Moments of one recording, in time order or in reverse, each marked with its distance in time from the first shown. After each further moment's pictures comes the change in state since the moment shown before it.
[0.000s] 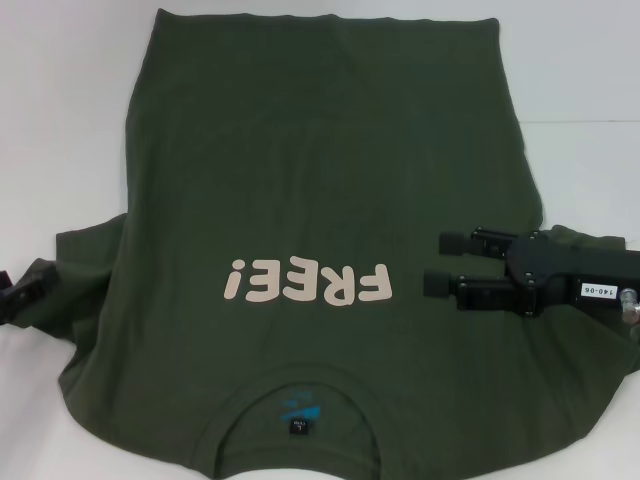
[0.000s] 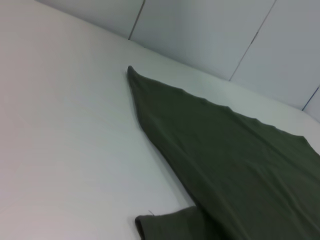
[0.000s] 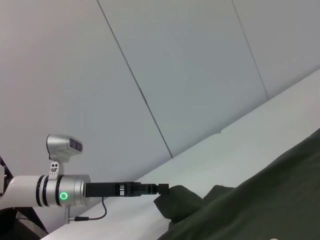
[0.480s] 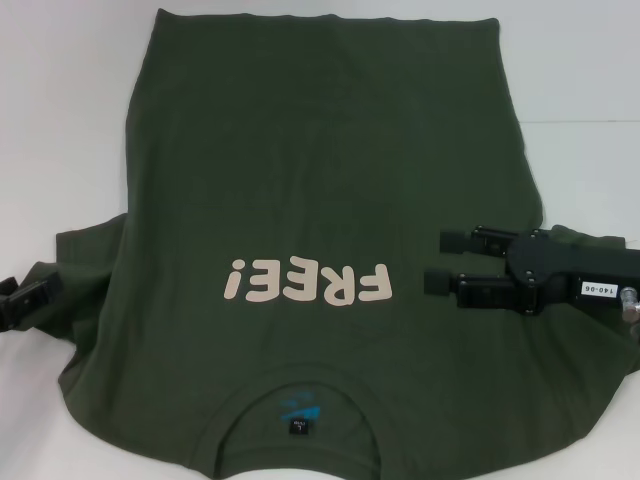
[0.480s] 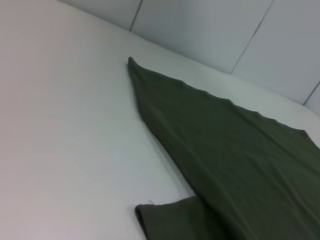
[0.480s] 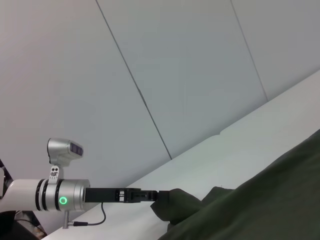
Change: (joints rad) left arm -0.001 -0.001 0.001 -0.014 0.015 -0.009 -0.002; right arm 0.000 0.000 0.002 0.000 0.003 0.002 -0.003
